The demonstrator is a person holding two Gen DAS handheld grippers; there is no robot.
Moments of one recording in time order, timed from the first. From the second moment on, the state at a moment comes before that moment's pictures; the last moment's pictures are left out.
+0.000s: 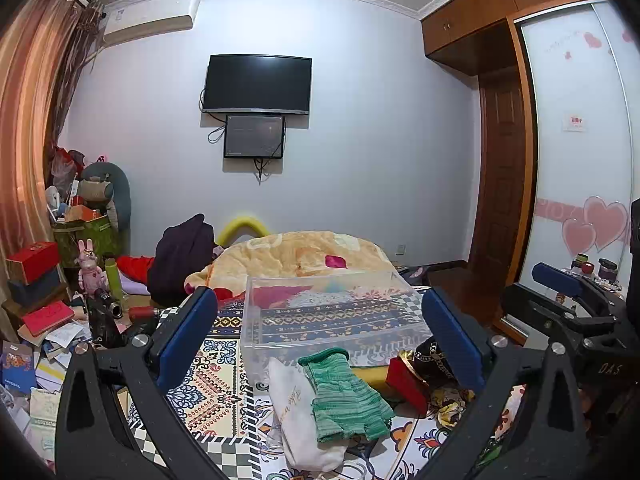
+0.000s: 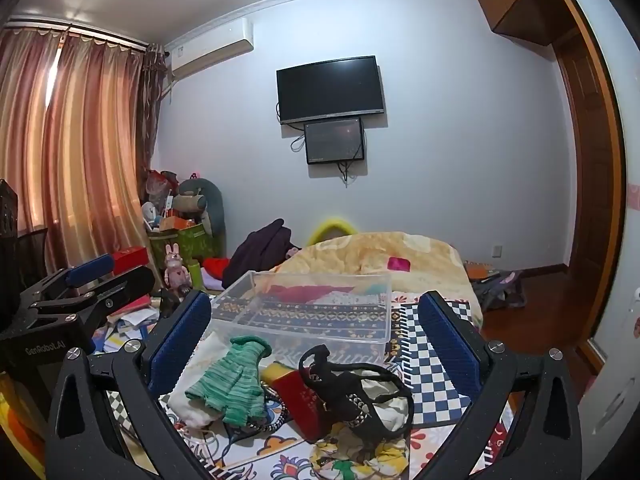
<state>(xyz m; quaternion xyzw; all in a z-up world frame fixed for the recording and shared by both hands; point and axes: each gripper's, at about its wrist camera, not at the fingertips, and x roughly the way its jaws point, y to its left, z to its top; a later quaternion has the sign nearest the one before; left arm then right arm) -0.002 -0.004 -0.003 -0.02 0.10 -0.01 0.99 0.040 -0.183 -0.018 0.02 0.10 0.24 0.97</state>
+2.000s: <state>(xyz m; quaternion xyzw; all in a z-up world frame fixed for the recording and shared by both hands) -0.002 -0.008 -0.001 -0.02 0.10 -0.01 0.99 0.038 -0.184 -0.011 0.03 0.10 0.24 0.96</state>
